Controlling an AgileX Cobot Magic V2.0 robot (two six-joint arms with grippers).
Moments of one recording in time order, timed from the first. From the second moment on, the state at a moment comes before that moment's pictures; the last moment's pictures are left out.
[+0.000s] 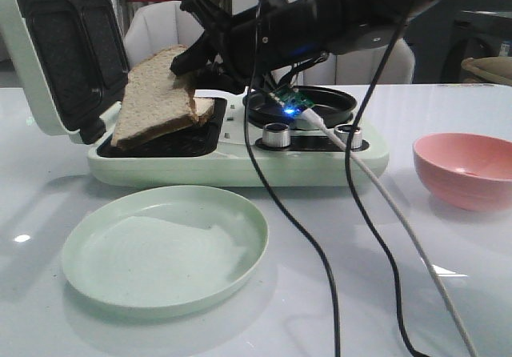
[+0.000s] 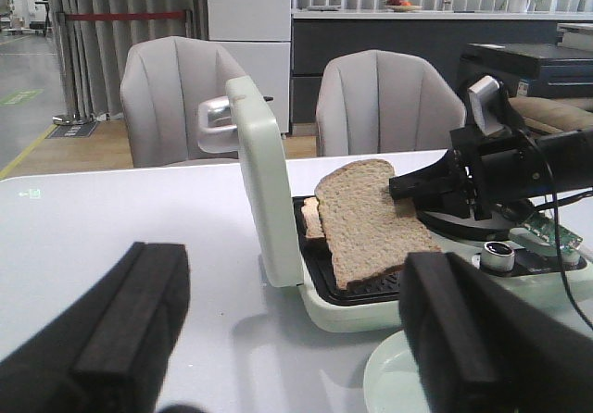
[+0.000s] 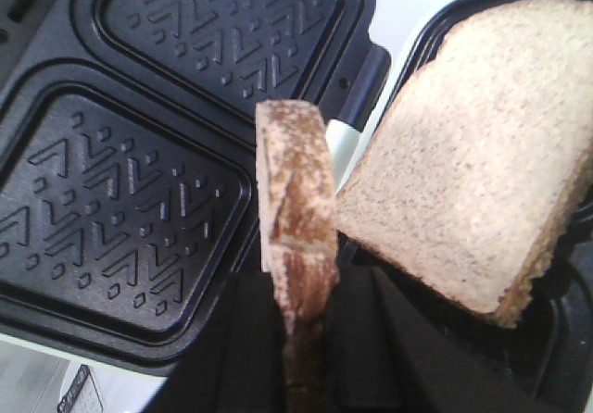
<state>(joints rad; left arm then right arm) -0.24 0.01 -0.33 0.02 0.40 -0.06 0.43 2.17 -1.60 1.78 0.55 -1.12</state>
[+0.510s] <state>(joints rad) -0.24 0.01 -0.33 0.02 0.40 -0.06 0.45 2.19 -1.60 1.61 0.39 -1.12</state>
